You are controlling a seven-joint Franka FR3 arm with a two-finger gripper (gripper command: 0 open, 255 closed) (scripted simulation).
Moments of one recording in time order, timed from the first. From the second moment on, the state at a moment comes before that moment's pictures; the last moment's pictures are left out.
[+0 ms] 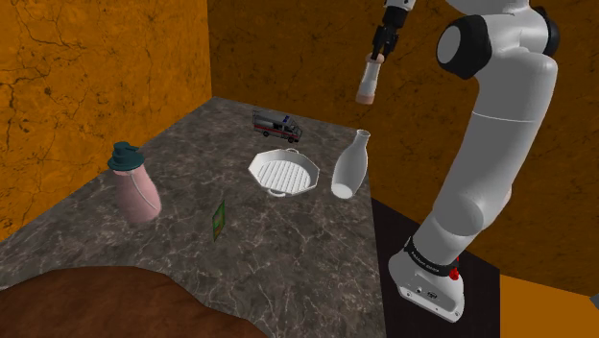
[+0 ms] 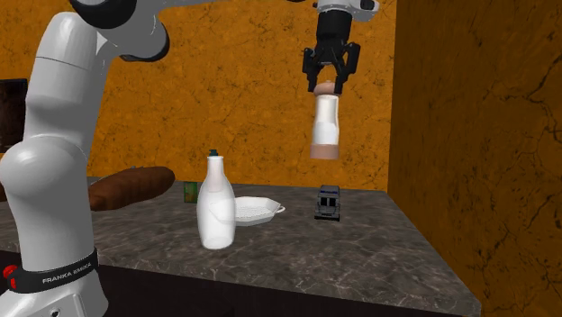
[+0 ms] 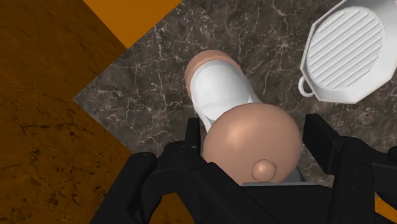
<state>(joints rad) -0.25 0.25 -0.61 -1.19 0.26 1.29 -0.66</state>
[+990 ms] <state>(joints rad) 0.02 -0.01 -0.45 -1.48 0.14 1.41 -0.27</state>
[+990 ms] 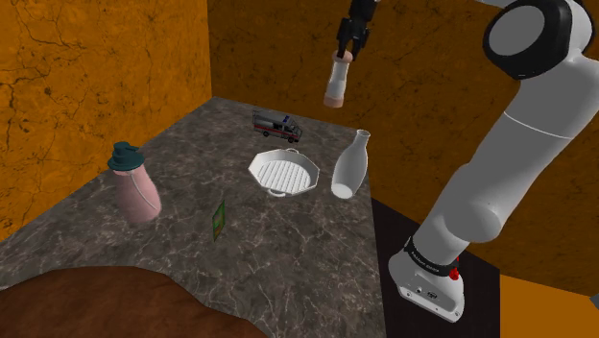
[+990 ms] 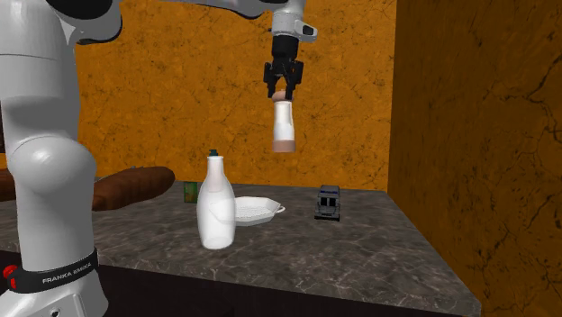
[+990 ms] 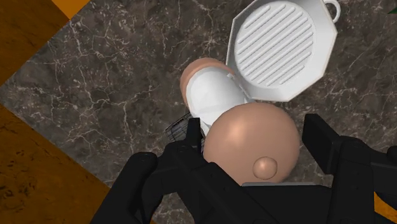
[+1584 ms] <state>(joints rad) 0.13 -0.04 -0.33 -1.52 0.14 1.46 -0.04</state>
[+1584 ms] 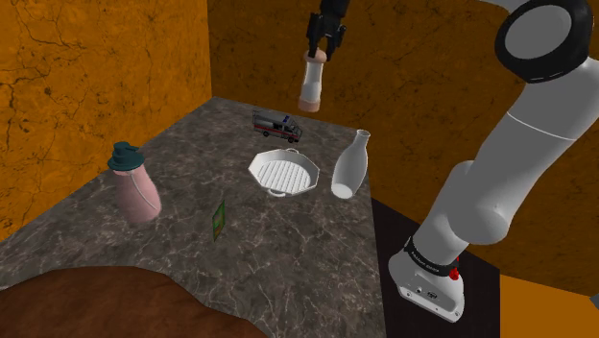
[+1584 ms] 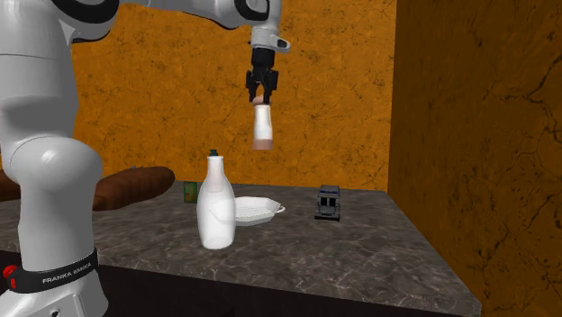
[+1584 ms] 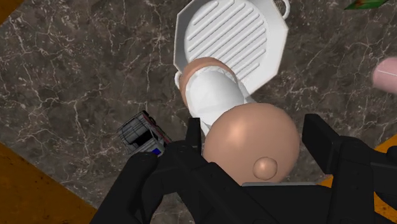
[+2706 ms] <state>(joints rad) 0.31 0.16 -0.15 -1.29 0.18 1.47 0.32</state>
